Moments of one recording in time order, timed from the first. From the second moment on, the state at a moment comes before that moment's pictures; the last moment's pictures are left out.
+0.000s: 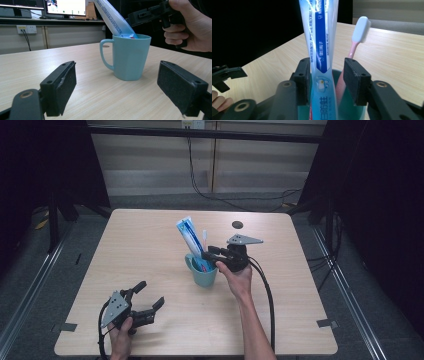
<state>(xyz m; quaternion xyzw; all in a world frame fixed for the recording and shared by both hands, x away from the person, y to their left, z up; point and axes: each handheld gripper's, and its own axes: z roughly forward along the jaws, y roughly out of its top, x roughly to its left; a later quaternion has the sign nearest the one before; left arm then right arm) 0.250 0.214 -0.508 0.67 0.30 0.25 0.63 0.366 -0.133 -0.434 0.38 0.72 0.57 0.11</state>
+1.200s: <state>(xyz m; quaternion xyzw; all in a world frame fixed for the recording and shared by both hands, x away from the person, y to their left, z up) 0.249 0.214 -0.508 0.67 0.30 0.25 0.63 0.334 -0.185 -0.441 0.44 0.68 0.56 0.16</state>
